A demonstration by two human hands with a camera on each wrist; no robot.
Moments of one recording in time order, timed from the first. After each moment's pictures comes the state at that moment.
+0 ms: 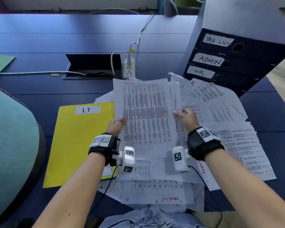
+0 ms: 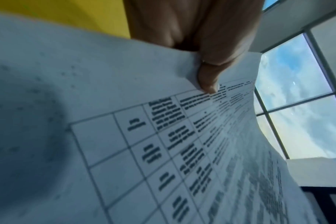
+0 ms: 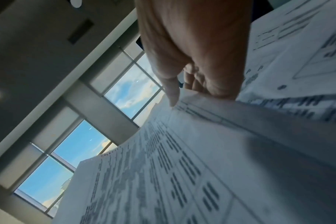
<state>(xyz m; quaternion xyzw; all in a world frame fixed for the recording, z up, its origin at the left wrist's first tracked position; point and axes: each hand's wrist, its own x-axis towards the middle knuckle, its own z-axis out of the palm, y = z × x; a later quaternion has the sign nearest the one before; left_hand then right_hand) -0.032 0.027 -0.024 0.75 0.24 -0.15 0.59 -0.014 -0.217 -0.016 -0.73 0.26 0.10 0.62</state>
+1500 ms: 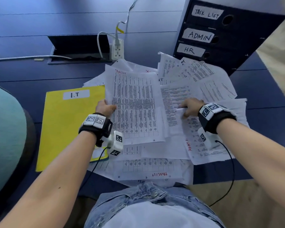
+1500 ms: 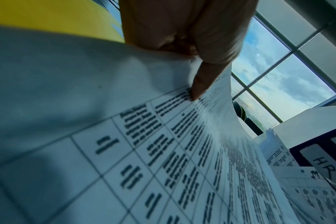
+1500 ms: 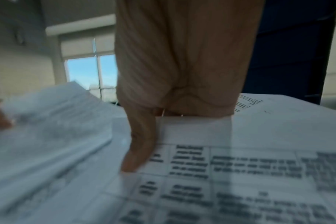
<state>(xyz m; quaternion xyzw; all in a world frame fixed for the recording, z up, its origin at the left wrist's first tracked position) -0.016 0.041 -0.055 0.82 0.25 -0.13 0.50 -0.023 -0.285 -0.012 -0.94 -0.03 0.32 0.08</state>
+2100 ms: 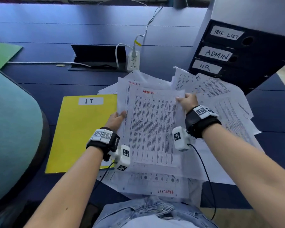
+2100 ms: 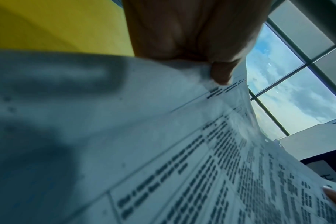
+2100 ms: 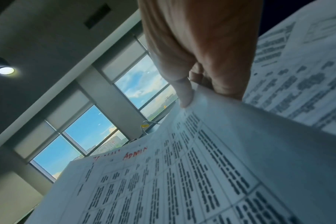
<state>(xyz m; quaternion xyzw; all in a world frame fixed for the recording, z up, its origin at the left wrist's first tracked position) -0.038 0.031 -0.039 0.72 0.24 -0.14 0.64 0.039 -0.220 -0.023 -0.81 0.22 0.08 0.53</state>
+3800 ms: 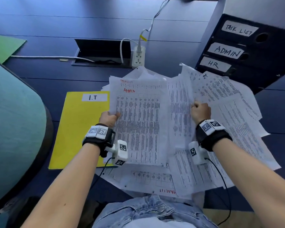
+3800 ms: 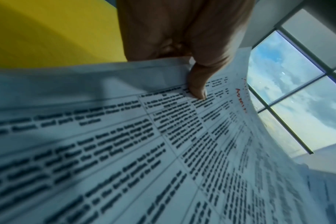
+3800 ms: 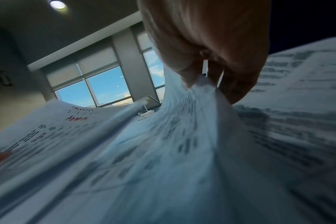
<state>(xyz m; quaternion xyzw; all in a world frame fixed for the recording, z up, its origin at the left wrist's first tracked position) -0.035 0.065 -0.042 0.77 0.32 -0.11 0.54 0.004 -0.237 -0.033 -0.92 0.18 0.01 0.34</state>
